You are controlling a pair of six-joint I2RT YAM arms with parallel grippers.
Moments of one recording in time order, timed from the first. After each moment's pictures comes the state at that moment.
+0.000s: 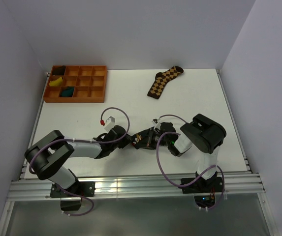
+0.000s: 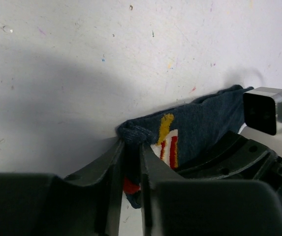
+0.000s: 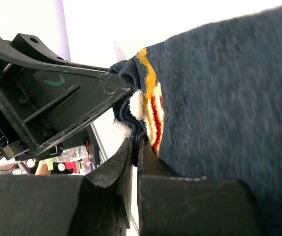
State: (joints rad) left arm -0.86 1.55 0.51 0.33 -0.28 -1.31; right arm 0.63 1.88 0.39 1.02 -0.56 1.09
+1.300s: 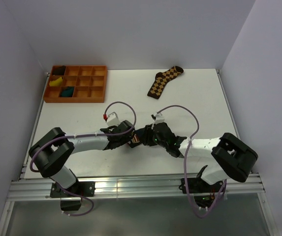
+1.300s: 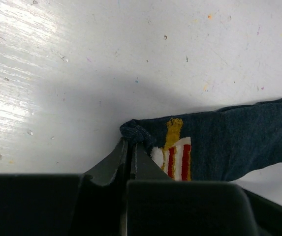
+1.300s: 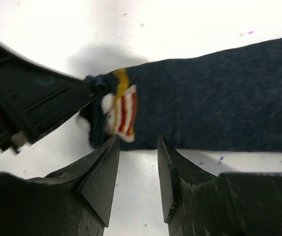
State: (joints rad) left arm -0.89 1.60 0.77 -0.17 -0.46 -1.27; right arm 0.84 1.41 0.47 0.38 0.11 0.65
